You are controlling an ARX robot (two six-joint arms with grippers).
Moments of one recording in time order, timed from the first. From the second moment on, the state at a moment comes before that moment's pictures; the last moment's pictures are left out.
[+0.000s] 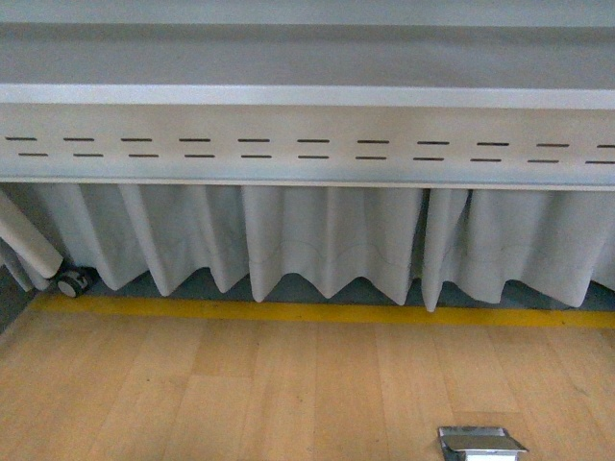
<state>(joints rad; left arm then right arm) 0.00 0.01 0.01 0.00 0.00 -0.02 0.00 0.00 0.01 0.00 0.00 -0.01</state>
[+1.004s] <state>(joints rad) 0.00 0.01 0.01 0.00 0.00 -0.02 0.00 0.00 0.01 0.00 0.00 -0.01</state>
